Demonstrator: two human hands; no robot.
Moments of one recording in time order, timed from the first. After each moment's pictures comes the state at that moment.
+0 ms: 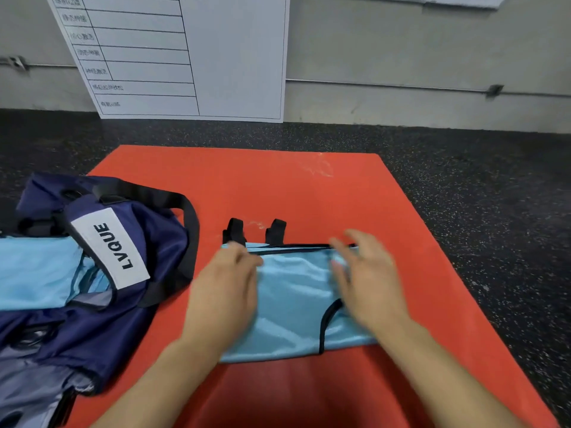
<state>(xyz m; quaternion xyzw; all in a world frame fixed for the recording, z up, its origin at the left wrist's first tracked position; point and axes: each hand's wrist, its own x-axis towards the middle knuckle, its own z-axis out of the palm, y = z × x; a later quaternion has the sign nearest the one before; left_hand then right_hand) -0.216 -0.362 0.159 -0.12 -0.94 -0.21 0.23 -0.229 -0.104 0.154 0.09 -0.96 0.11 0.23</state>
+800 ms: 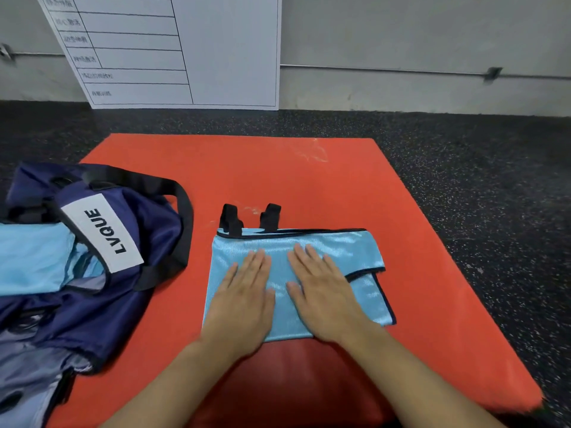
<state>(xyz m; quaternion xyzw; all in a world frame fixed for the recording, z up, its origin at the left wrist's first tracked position) -0.203 -0.337 0.093 -0.19 -0.97 -0.08 0.10 -0.211 -0.145 0.110 0.15 -0.98 0.10 -0.01</state>
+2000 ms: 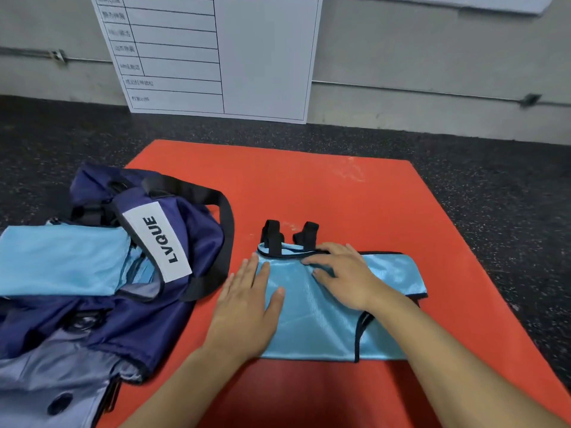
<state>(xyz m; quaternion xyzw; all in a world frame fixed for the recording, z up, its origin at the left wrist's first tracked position) -0.211 -0.387 0.118 -0.05 -0.98 -0.20 0.05 -0.289 -0.164 0.140 0.19 -0.96 0.20 -0.06</state>
